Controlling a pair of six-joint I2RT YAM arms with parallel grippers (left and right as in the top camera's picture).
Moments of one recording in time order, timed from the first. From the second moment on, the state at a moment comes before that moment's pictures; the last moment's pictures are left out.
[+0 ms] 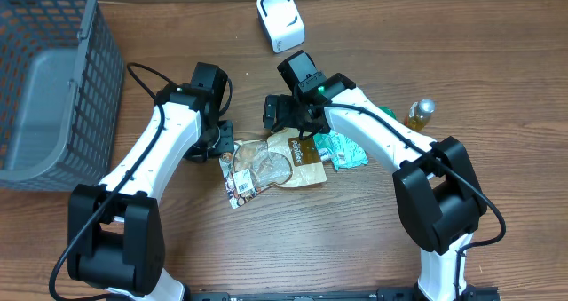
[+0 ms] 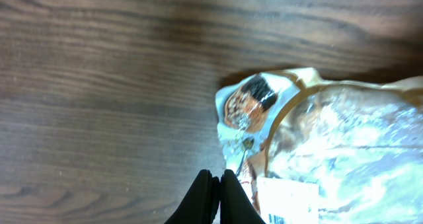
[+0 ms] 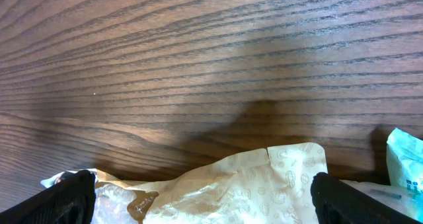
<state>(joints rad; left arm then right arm) -0.23 1.76 1.26 -1.02 -0.04 -0.35 0.57 2.05 1.56 -0.71 -0.12 0.62</state>
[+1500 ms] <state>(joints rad) -0.23 1.76 1.26 -1.04 -0.04 -0.37 0.57 2.05 1.56 -0.71 -0.12 0.62</state>
